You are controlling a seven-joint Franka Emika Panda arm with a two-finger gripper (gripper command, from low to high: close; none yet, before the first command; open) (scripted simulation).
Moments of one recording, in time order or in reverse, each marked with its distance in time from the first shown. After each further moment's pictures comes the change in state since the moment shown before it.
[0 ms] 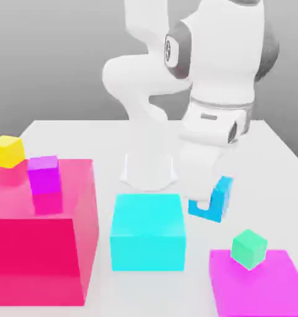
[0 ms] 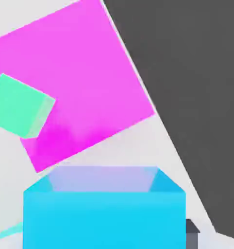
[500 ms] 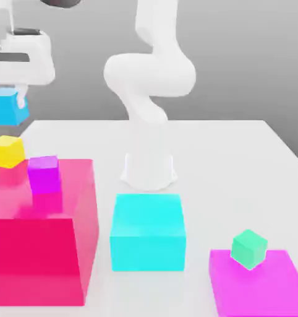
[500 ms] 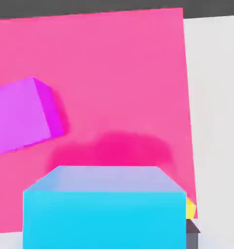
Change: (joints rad) arm -0.528 -0.208 -0.327 -0.035 -0.128 -0.196 0.313
